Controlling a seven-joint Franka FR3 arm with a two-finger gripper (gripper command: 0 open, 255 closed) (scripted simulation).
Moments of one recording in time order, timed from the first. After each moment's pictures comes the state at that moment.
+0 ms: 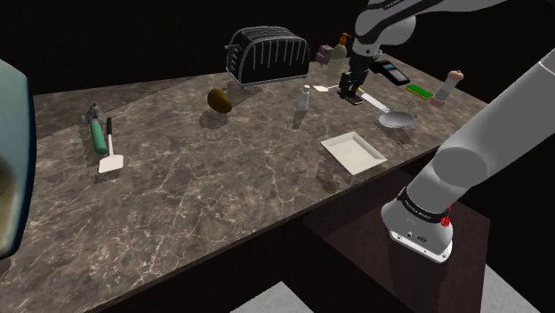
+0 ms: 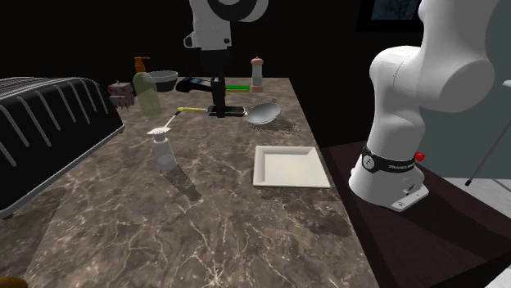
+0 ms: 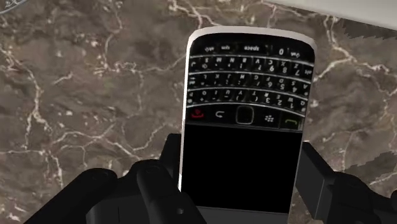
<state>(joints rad) -0.20 -0.14 -0.32 -2.37 0.00 2.20 -0.32</state>
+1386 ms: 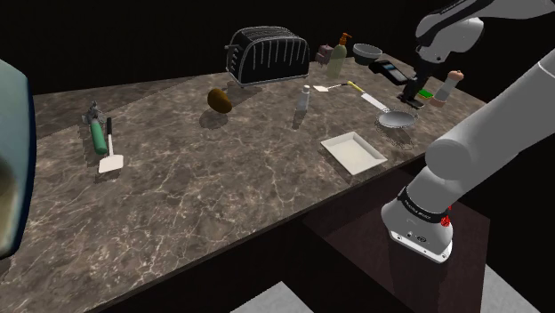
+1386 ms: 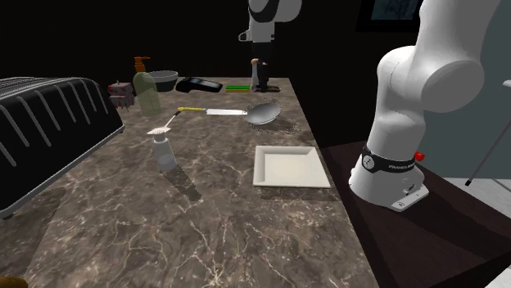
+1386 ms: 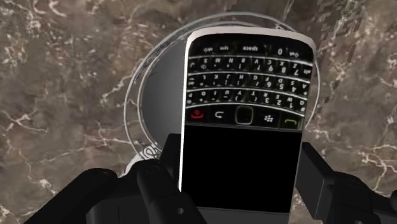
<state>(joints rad) -0.44 -0.14 -0.65 -2.35 -0.09 2.17 -0.83</state>
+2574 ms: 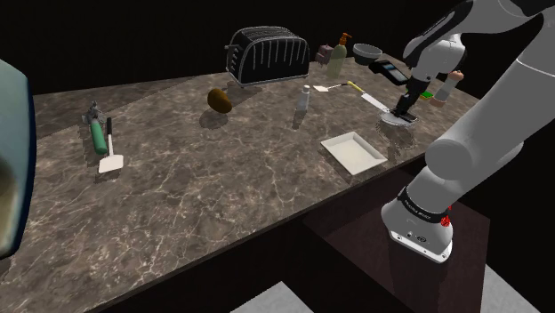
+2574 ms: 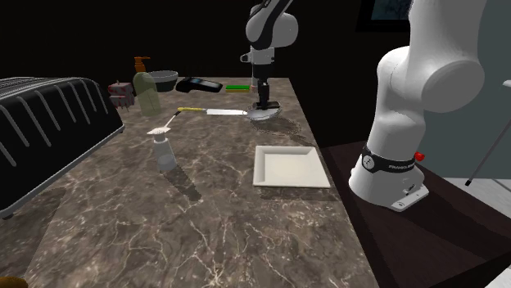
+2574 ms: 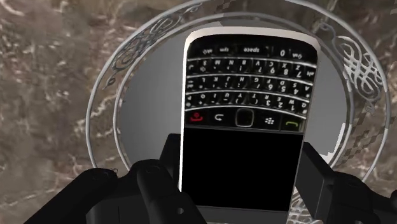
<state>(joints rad) -0.43 0.01 -0.67 -2.41 0.03 2.36 -0.94</state>
